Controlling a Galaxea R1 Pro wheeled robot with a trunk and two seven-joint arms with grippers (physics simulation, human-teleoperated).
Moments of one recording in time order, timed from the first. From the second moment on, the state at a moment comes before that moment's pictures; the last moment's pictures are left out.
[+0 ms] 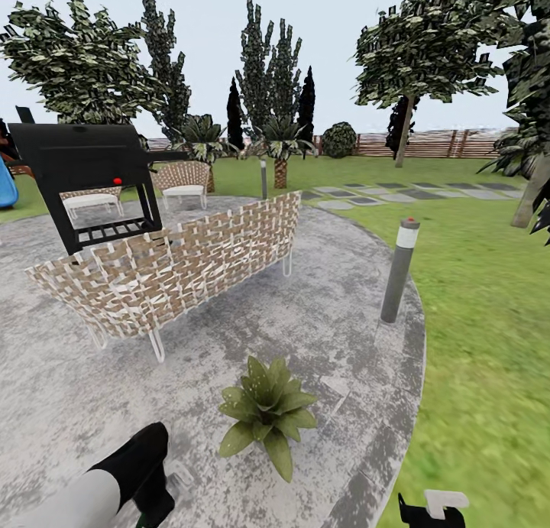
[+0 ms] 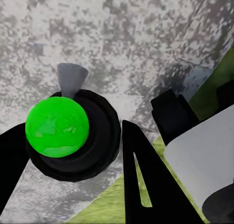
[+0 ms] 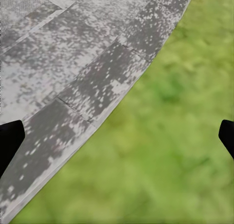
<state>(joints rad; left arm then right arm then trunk) -0.64 0.09 -0.26 -0.37 -0.77 0.85 -0.86 -0.43 -0.13 -0.25 -0.04 0.21 -0.48 -0.08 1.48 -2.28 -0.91</state>
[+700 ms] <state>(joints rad) -0.69 0.09 -0.25 -0.44 -0.76 0.82 -0.84 -0.43 -0.13 -0.25 -0.04 0.21 -0.48 -0.08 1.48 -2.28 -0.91</state>
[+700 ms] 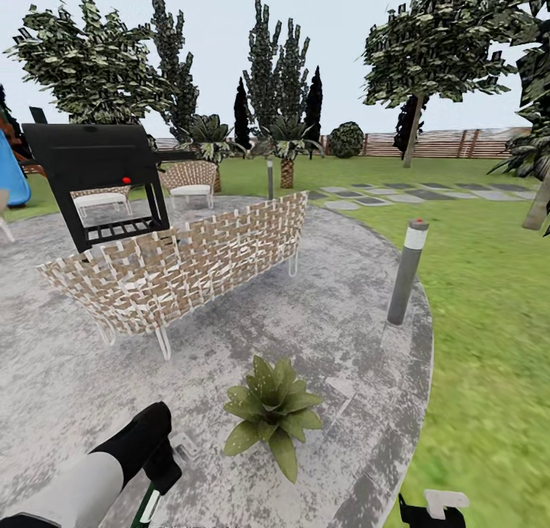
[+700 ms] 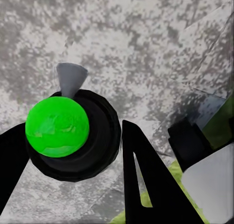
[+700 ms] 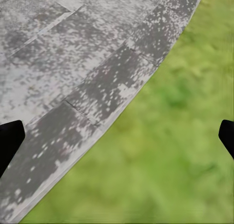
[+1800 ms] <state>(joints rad) -0.69 0.08 -0.25 -0.61 -0.75 0.85 -0.84 -0.43 -0.13 -0.25 -0.05 0.21 -0.48 -0.08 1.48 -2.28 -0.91</state>
